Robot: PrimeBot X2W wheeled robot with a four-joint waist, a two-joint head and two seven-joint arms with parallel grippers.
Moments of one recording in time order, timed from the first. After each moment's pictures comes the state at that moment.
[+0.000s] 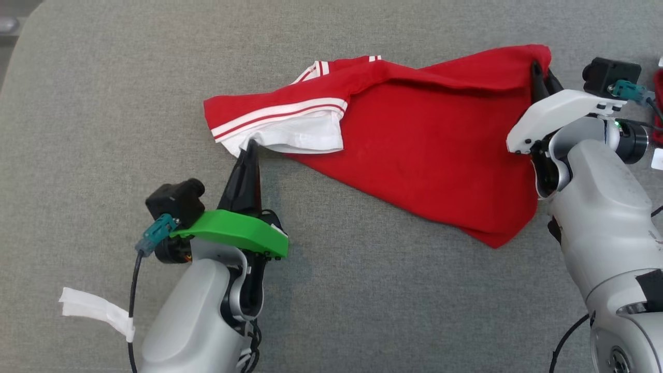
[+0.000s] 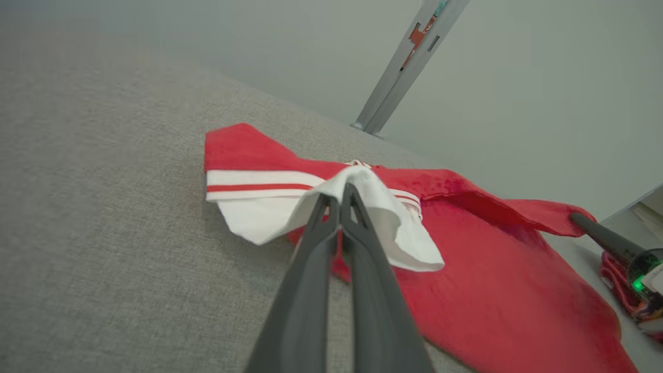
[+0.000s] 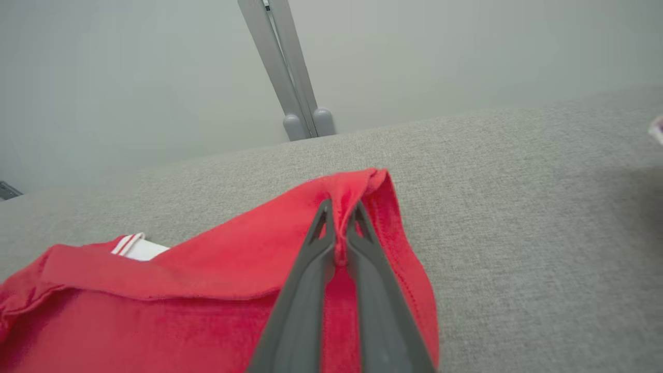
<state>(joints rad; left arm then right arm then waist) -0.45 0.05 -0.43 0.39 -0.71 0.07 -0.26 -0.94 -0.13 -0.04 1.10 0.25 0.13 -0.23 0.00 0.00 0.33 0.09</state>
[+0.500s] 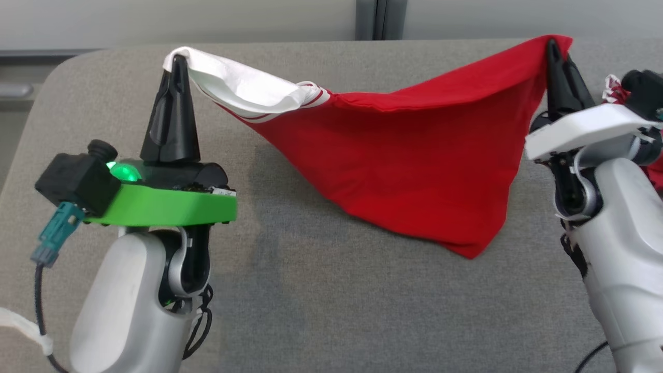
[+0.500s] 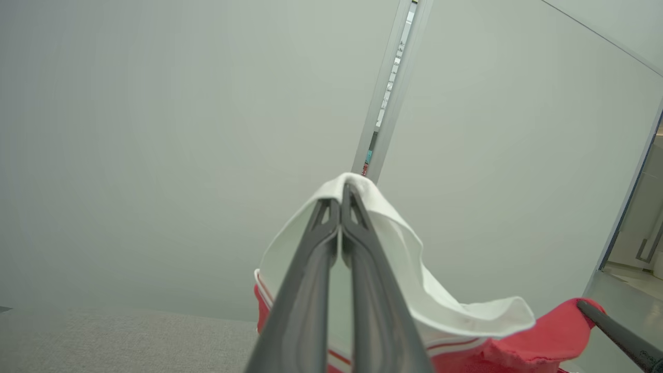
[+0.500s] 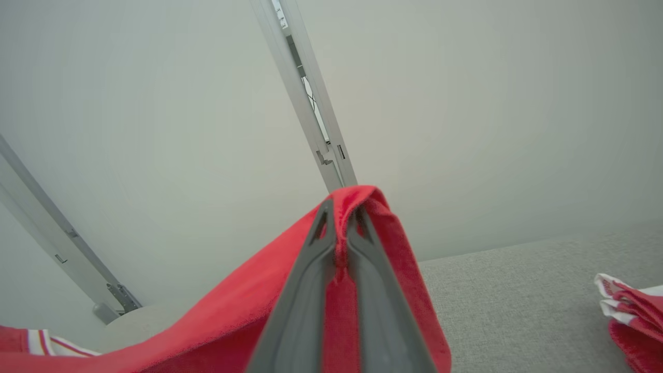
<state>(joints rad) -0.46 0.15 -0.30 0.00 -0.58 0.07 -0.24 -0.69 -0.20 0.10 0.56 0.56 0.13 -0.22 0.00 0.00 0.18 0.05</state>
